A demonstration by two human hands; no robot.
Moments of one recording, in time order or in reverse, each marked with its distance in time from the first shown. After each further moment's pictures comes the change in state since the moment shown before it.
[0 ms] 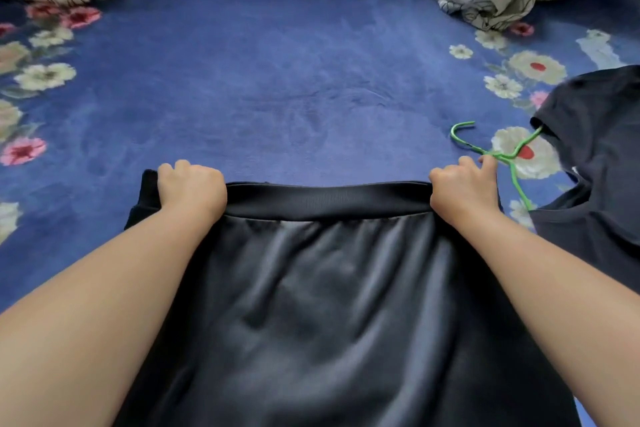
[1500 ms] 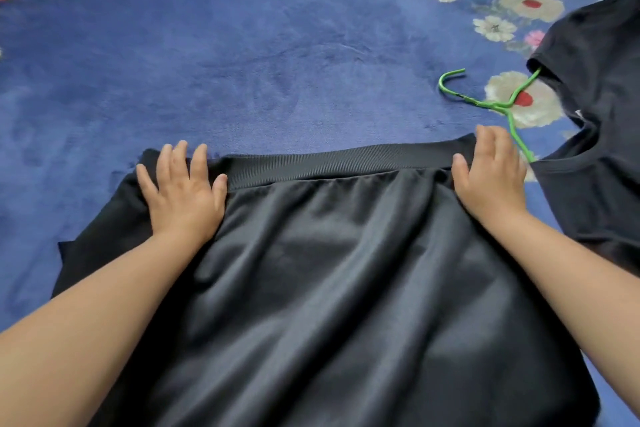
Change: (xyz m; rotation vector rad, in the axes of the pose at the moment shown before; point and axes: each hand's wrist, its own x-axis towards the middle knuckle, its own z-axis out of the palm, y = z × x) left_hand -0.012 0.047 0.060 -0.535 0.253 -0.008; right_hand -0.030 0.024 0.074 0.550 0.212 0.320
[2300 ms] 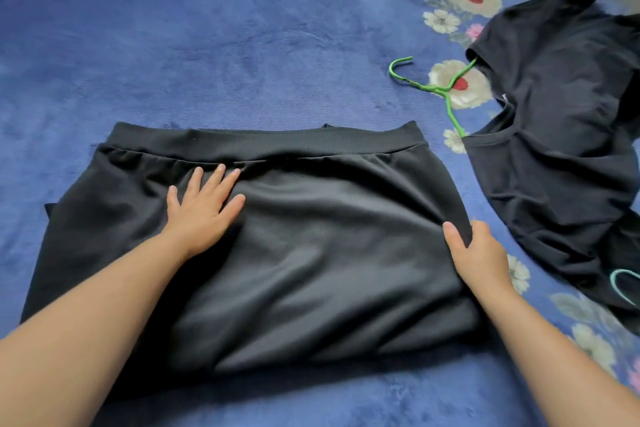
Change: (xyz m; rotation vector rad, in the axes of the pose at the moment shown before) left_hand -0.063 0.023 -0.009 -0.115 -0.441 0.167; right_hand -0.133 0.060 -0.044 0.382 -0.294 0.537
